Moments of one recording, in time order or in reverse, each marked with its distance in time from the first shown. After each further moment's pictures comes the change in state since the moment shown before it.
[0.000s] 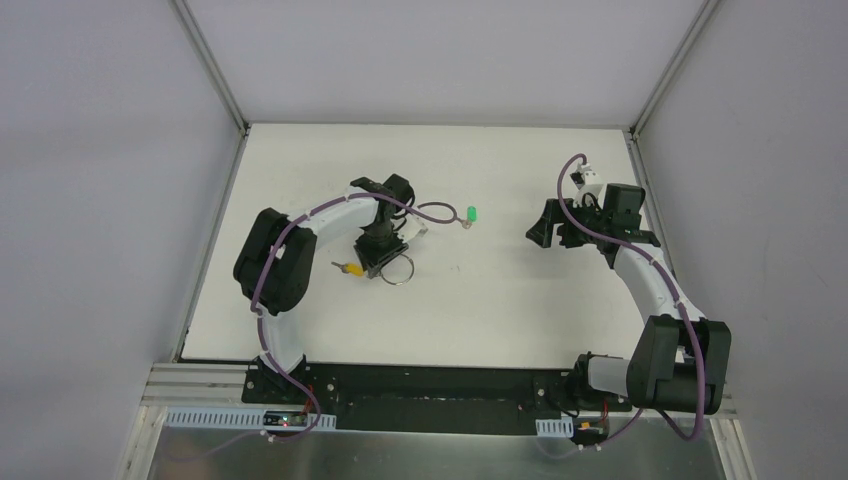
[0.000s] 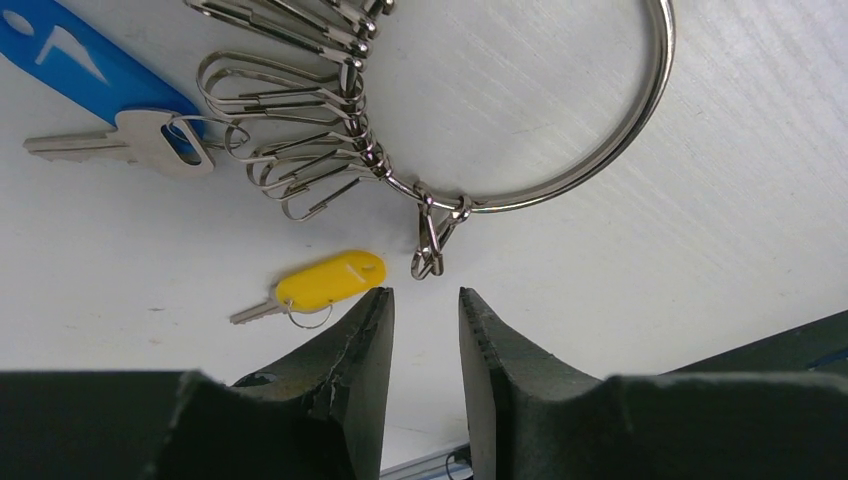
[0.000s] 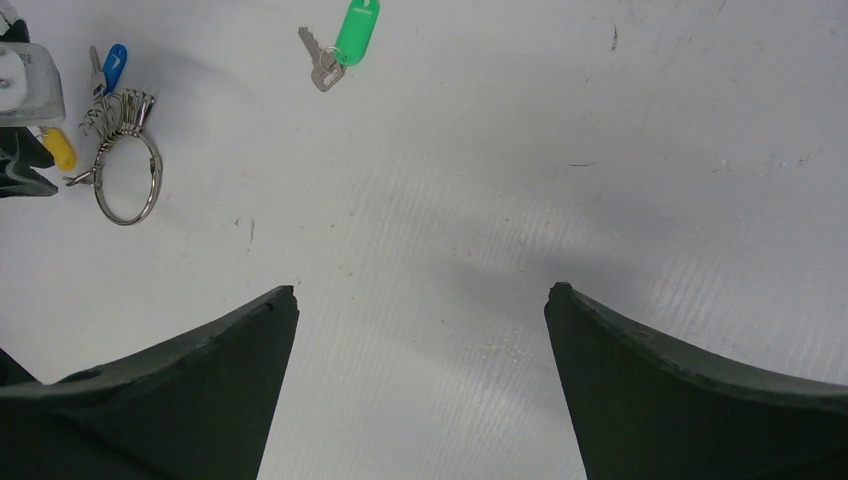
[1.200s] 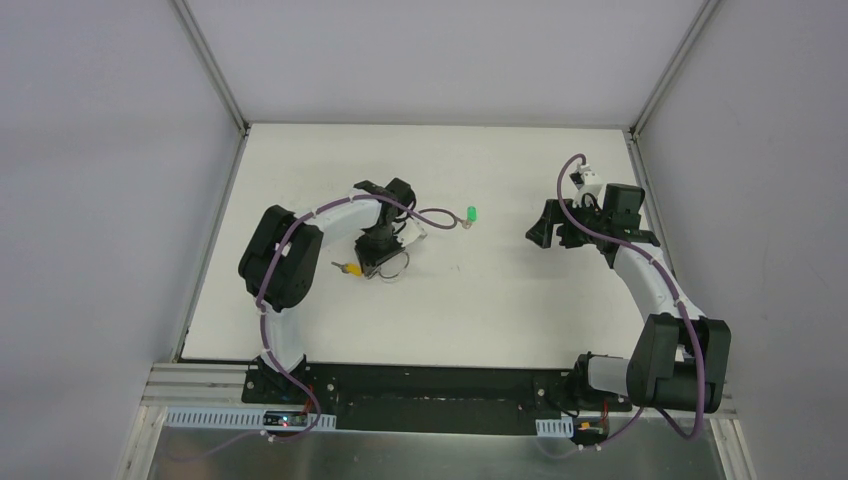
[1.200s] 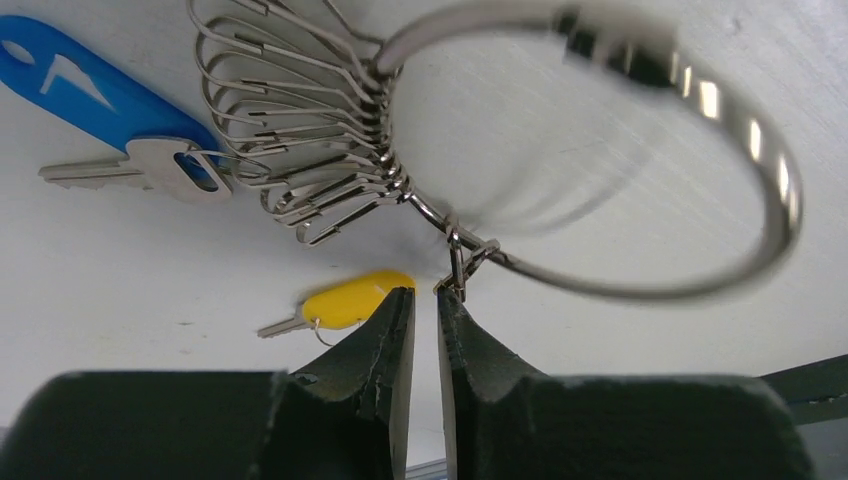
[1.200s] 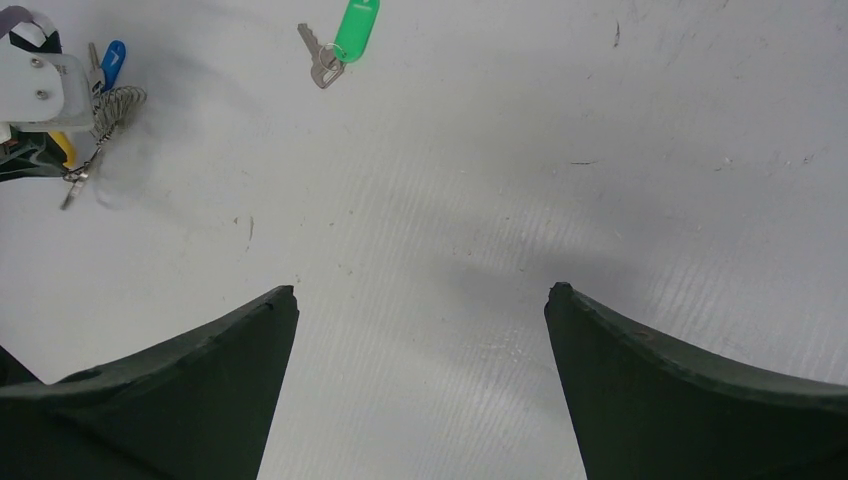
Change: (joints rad) left arm 0.001 0.035 -0.013 0.034 -0.047 0.056; right arm 0.000 0.005 0.000 -0.001 -0.003 -0.003
